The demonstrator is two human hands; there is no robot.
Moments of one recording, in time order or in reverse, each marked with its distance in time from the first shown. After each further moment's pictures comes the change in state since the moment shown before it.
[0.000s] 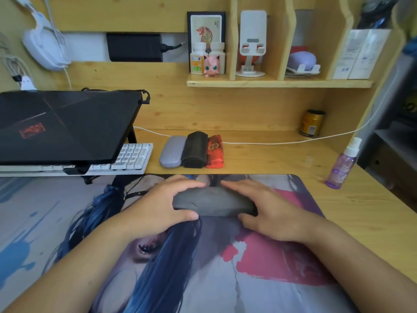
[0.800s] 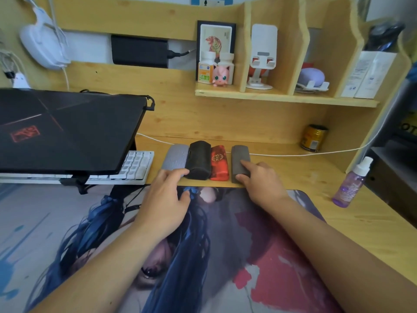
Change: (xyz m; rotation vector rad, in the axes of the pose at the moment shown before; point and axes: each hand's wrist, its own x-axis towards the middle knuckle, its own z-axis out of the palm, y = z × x) left_hand 0.031 -0.021 0.010 0.079 0.415 -0.193; right_hand 0.101 0.033 0.001 -0.265 0.282 0.530
